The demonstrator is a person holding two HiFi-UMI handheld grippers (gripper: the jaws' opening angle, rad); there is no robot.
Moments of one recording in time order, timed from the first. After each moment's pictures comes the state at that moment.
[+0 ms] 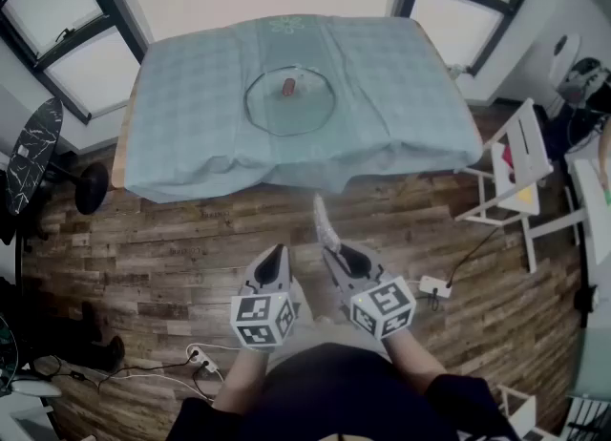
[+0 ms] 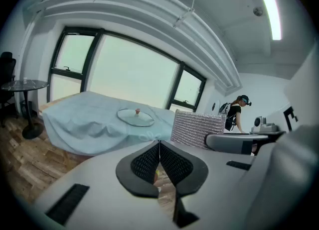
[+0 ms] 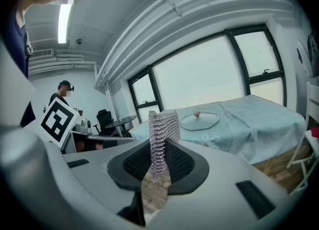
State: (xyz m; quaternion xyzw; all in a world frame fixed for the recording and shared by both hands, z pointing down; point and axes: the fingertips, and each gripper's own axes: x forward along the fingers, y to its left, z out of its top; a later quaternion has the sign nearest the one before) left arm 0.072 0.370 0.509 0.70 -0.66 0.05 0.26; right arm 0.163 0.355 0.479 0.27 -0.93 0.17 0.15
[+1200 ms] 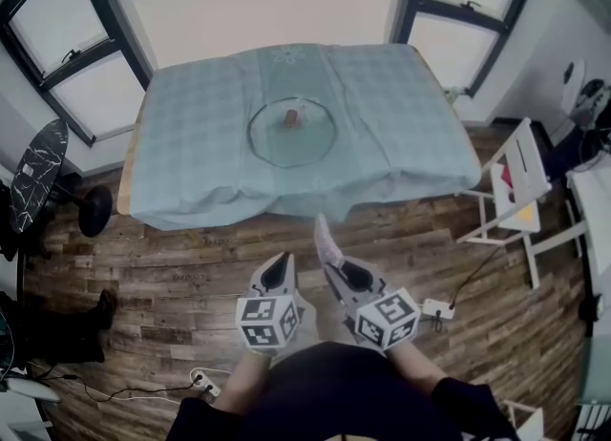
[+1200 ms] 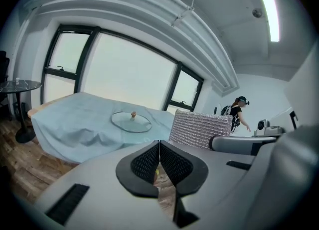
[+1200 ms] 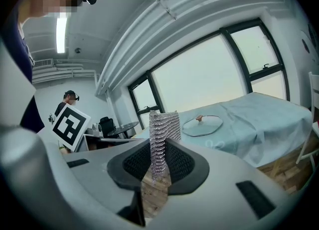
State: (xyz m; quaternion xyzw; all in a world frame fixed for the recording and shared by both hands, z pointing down) left arm 0.066 0.334 0.502 0.72 -0.64 0.05 0.26; right arm 0.155 0.337 0.471 0.27 -0.94 0.20 0.10
